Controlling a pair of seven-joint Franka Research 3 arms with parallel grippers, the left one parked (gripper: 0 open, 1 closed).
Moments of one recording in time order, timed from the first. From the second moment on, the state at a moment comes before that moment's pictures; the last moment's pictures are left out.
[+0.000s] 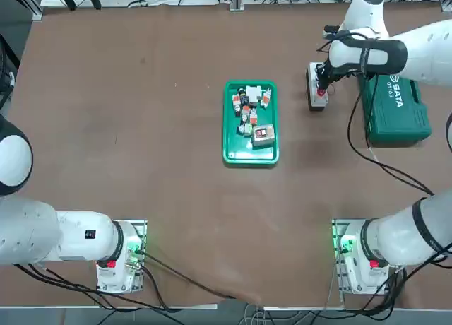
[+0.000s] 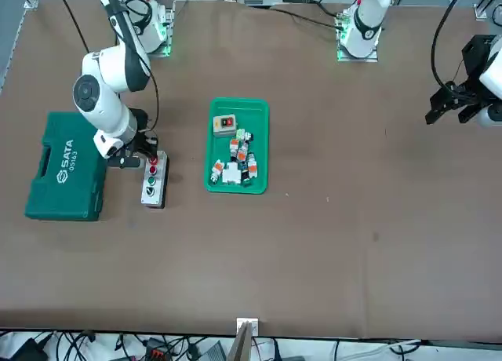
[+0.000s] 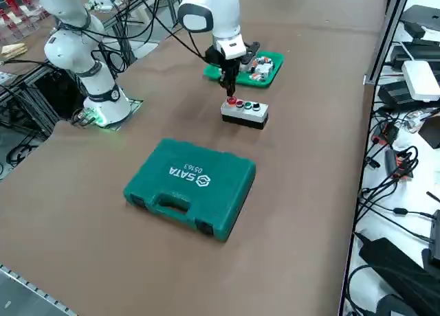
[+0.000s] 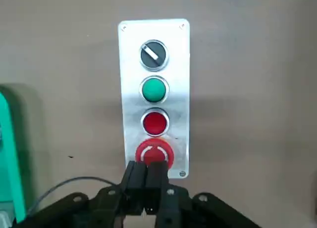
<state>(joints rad) 0.20 0.15 0.03 -2.25 0.06 2.37 0.24</state>
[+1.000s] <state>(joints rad) 0.20 0.18 0.03 -2.26 0.05 2.41 0.26</state>
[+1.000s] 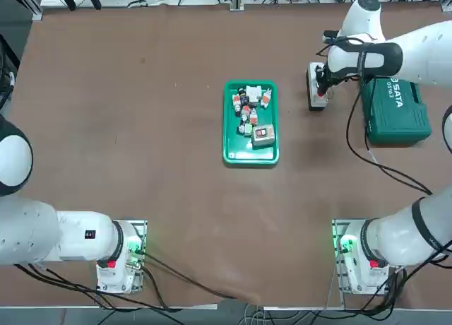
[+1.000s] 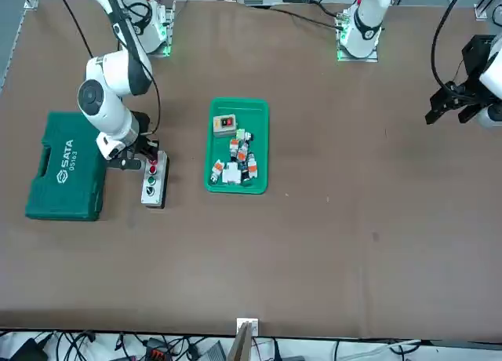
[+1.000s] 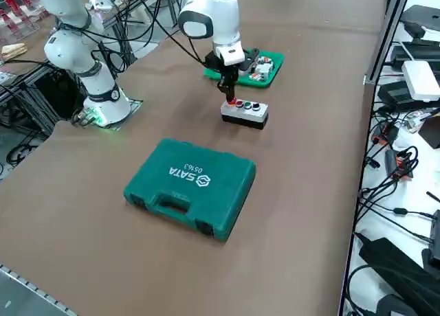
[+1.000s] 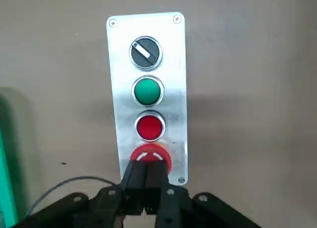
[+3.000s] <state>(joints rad) 0.20 0.18 0.03 -2.26 0.05 2.45 0.27</state>
